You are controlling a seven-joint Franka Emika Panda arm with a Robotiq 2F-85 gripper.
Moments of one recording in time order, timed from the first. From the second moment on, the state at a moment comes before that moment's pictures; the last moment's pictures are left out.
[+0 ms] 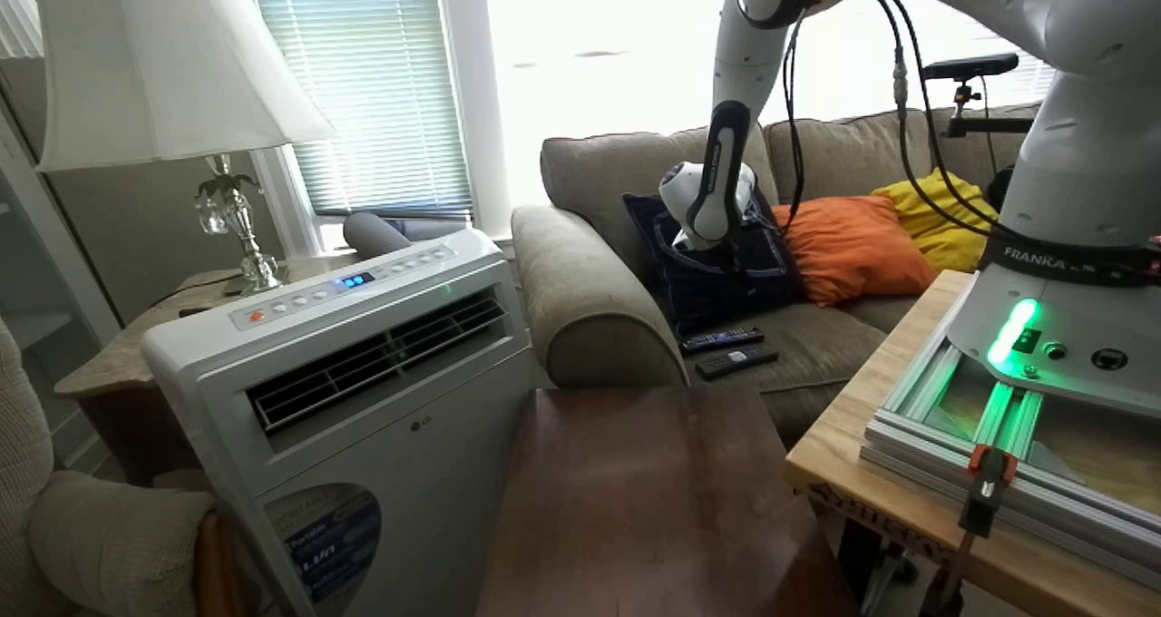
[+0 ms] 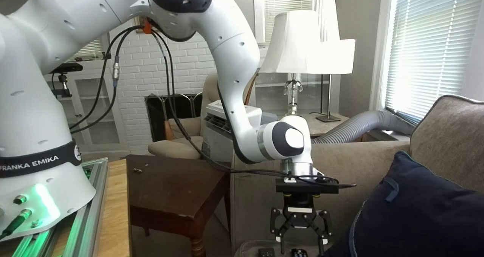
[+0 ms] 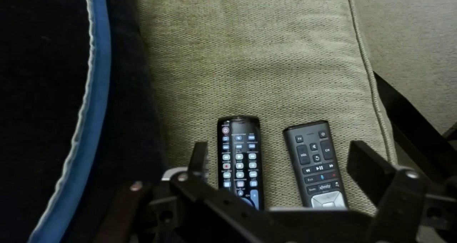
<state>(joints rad) -0.09 1.06 -0.29 -1.77 -0.53 2.54 -0.69</state>
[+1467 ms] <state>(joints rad) -0.29 1.22 -0.14 -1.64 -0.49 2.75 -0.72</state>
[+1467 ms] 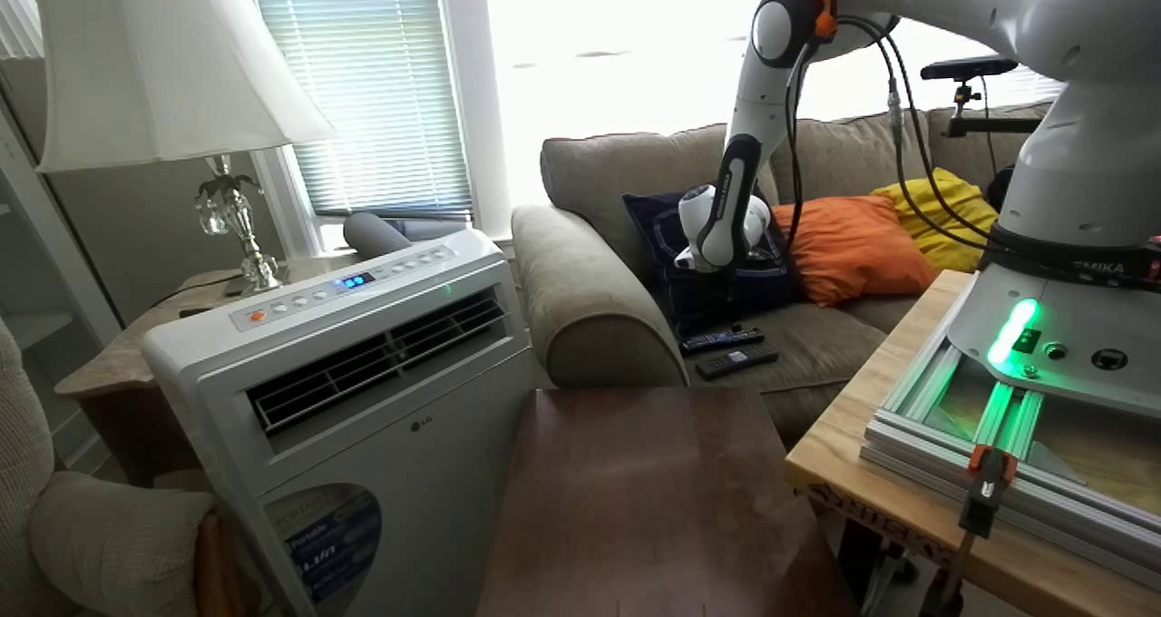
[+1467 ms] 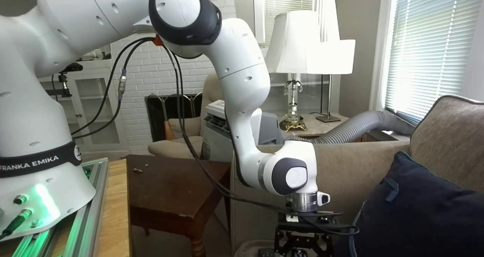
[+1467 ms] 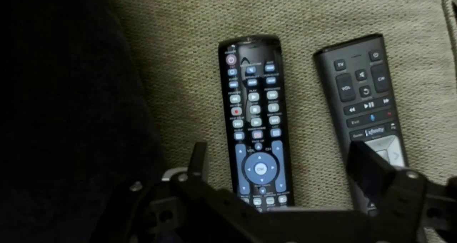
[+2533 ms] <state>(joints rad) -0.33 1.27 -0.10 -1.64 -0.49 2.84 -0.80</state>
